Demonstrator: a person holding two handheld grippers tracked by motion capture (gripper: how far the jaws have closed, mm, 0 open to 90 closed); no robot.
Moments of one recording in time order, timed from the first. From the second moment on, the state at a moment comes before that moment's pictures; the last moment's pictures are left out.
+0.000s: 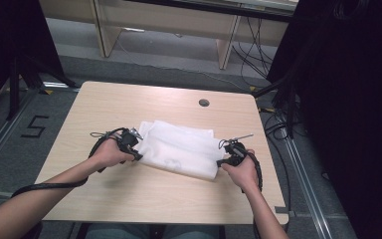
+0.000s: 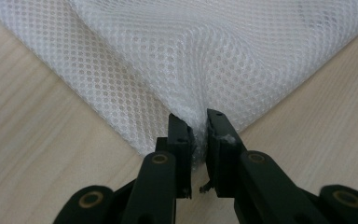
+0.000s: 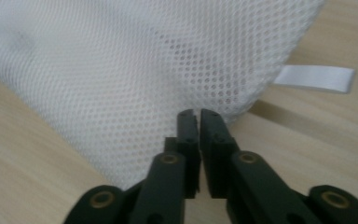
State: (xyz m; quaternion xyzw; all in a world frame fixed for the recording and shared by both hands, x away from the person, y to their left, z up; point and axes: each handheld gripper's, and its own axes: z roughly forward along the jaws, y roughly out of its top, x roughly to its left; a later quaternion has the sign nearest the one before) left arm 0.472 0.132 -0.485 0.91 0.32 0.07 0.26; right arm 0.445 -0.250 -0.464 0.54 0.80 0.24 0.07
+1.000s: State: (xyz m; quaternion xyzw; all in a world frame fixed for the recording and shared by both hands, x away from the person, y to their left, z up) left arm 0.462 0.129 -0.445 0.87 0.30 0.14 0.35; right arm 0.515 -0.226 -0.449 0.52 0.81 0.24 0.14
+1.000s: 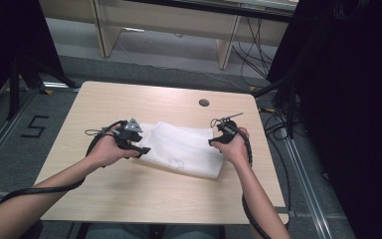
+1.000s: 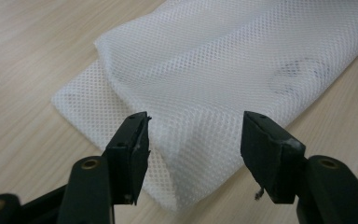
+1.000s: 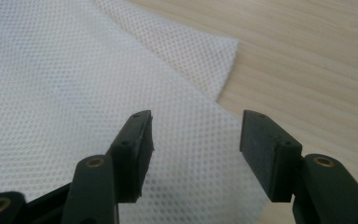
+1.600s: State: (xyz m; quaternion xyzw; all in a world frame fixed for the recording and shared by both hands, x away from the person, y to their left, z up) left arm 0.460 0.080 -0.460 0.89 0.26 0.11 0.35; right arm 0.532 -0.208 -0.469 0.49 0.83 0.22 0.13
